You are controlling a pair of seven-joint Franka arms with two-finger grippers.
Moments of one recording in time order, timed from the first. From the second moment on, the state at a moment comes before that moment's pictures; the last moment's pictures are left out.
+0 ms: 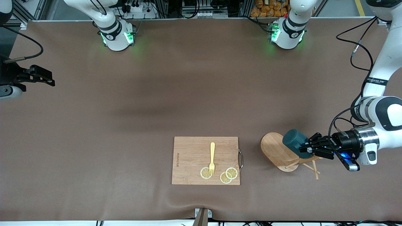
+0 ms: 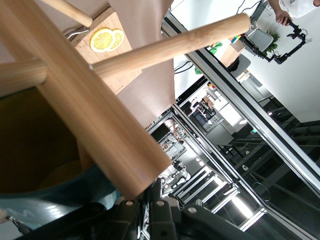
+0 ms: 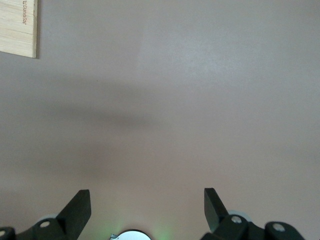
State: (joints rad) left arm 0.75 0.86 -0.89 -1.47 -0.80 2.02 -0.45; right arm 0.05 0.13 -0.05 -1.36 0.00 1.37 -0.19
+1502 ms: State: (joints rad) left arm 0.73 0.88 -0.88 -1.44 -0.85 2.02 -0.45; right arm 0.05 0.13 -0.05 -1.36 0.00 1.37 -0.19
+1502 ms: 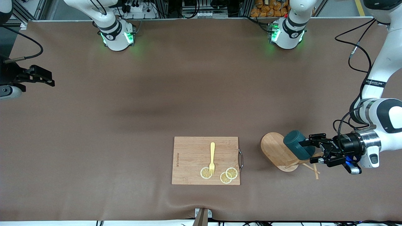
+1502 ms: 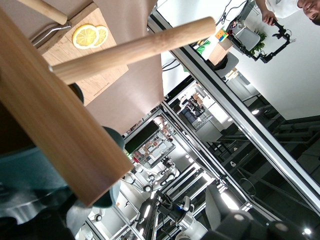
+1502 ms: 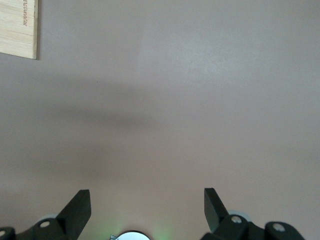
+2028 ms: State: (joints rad) left arm 0.73 0.88 -0.88 -1.42 -0.85 2.02 -0.45; right arm 0.05 0.13 -0.05 -1.36 -0.01 1.38 -0.19
